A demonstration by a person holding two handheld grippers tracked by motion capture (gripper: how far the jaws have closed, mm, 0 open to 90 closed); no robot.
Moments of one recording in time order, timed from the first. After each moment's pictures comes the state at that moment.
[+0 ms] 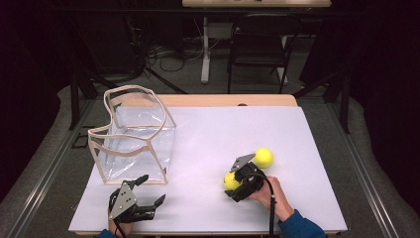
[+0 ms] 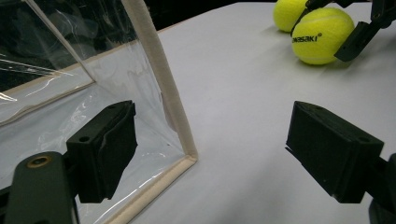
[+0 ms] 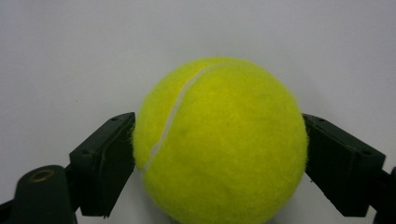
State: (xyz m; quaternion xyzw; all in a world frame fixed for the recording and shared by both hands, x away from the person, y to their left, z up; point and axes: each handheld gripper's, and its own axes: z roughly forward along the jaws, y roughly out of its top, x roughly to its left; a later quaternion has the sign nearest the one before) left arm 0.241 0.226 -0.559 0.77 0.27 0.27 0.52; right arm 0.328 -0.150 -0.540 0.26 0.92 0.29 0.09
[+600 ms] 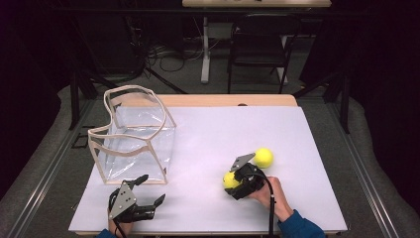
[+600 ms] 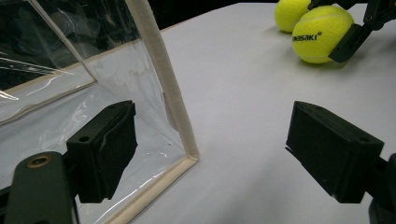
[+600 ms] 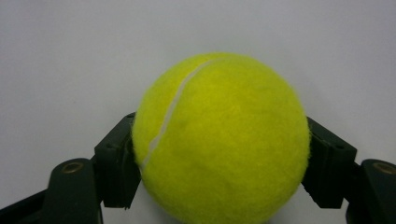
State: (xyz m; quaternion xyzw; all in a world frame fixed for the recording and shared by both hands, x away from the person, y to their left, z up) left arm 0.242 0.227 -0.559 0.77 0.27 0.27 0.52; right arm 0.328 -0.150 -0.538 0.26 0.92 0.29 0.09
